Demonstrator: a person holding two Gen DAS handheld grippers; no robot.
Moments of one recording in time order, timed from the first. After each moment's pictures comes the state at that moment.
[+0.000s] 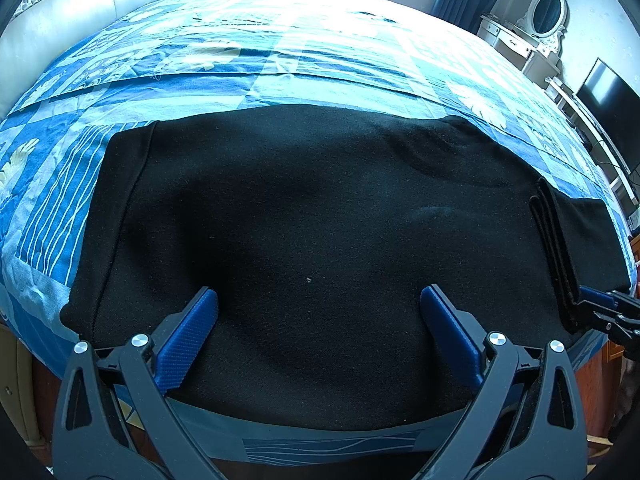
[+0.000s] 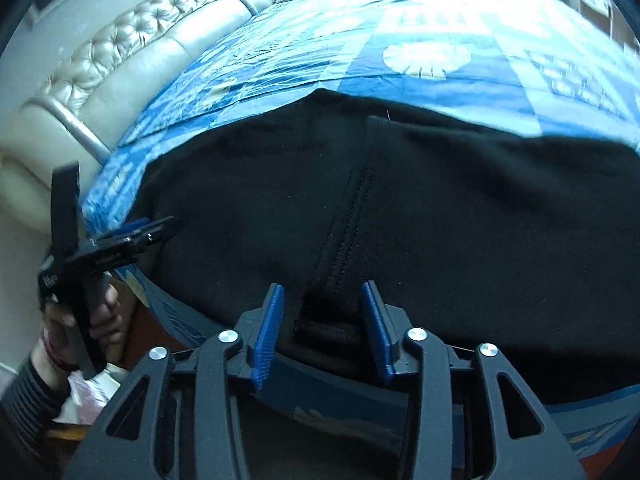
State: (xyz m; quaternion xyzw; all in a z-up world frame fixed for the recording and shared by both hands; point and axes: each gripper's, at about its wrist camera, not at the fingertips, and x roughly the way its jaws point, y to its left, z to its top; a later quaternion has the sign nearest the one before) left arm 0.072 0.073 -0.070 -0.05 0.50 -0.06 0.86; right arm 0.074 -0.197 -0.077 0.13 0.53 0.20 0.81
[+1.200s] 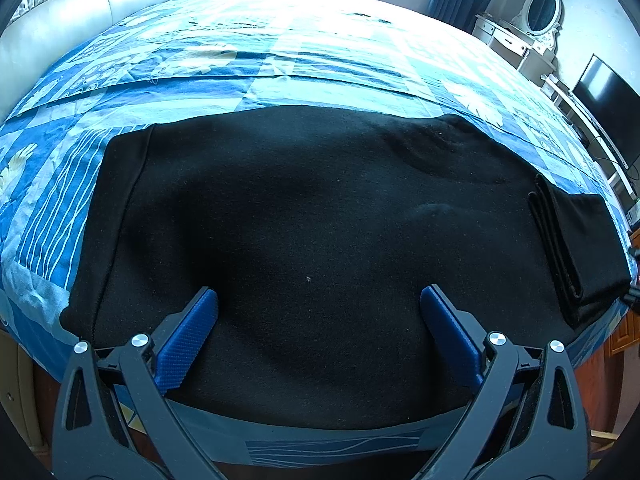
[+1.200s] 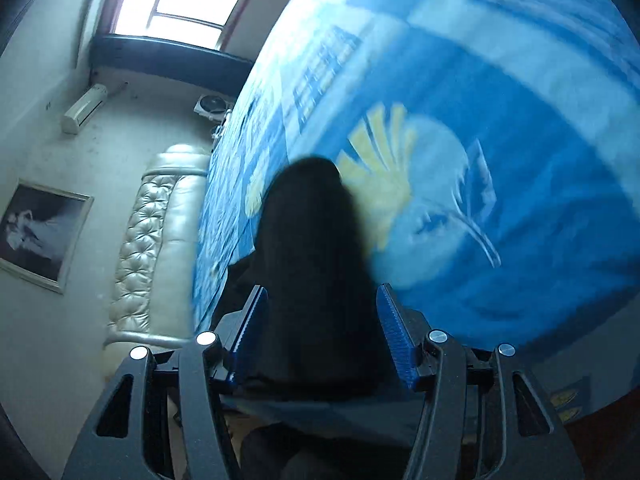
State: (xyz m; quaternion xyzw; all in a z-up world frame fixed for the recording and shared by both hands) left arm 0.071 0.073 -0.070 -0.04 0.49 -0.07 0.87; right arm 0.035 -0.455 -0.132 0.50 0.44 0.13 0.73
